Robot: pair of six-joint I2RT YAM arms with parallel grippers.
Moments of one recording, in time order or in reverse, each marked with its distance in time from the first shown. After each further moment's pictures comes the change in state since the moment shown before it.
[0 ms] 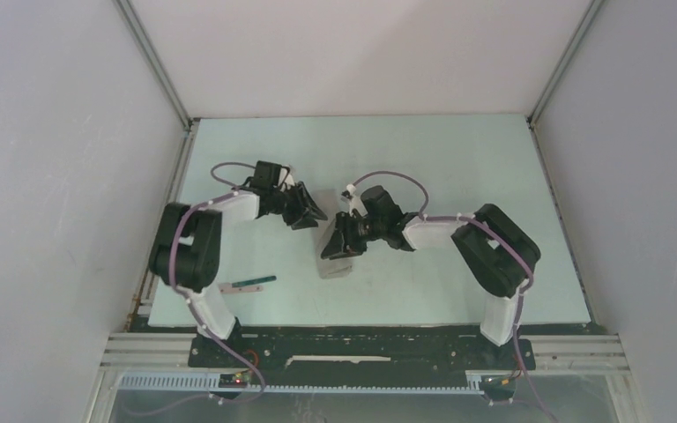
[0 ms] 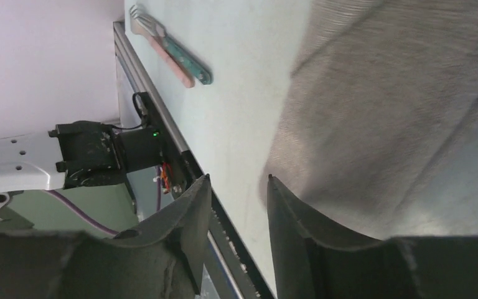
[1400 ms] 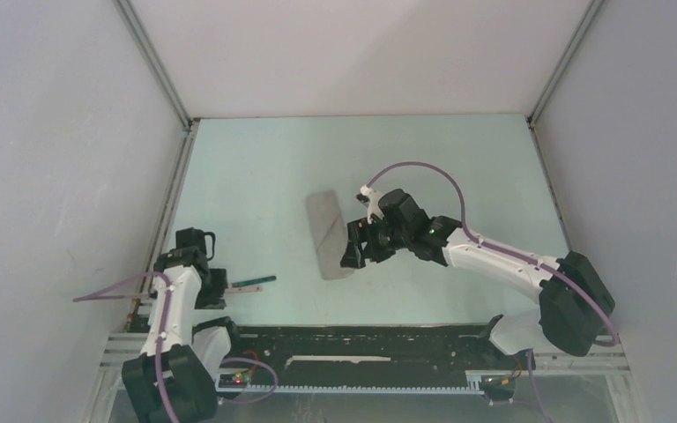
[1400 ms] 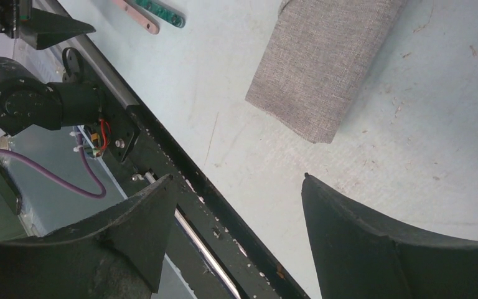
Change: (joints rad) left arm 0.490 -0.800 -0.431 -0.875 -0.770 -0.654; right arm 0.084 -0.436 -0.069 -0.443 0.289 -0.293
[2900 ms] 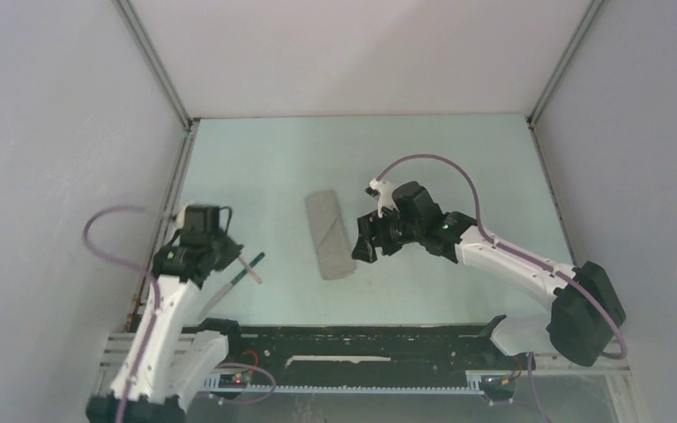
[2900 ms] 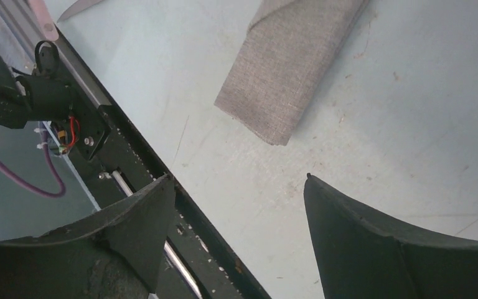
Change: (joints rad) left arm -0.287 -0.172 0.184 0.132 0.006 0.483; right arm -0.076 -0.060 0.003 -0.050 0.004 -0.144
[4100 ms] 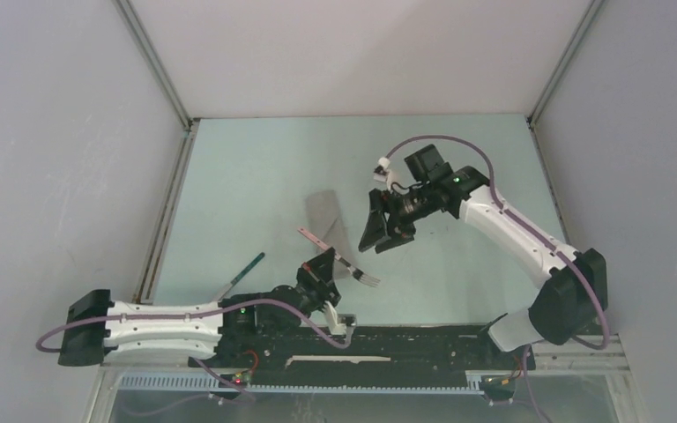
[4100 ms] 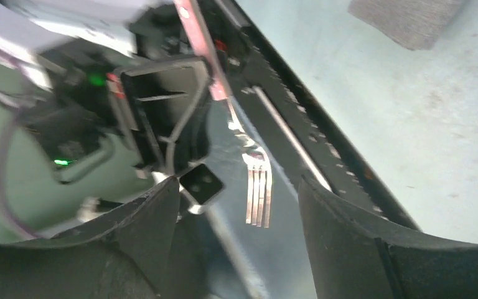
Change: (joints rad) left arm -1.343 0.068 -0.406 1.178 -0.379 2.377; right arm -0.225 0.135 0.370 -0.529 -0.591 0.117
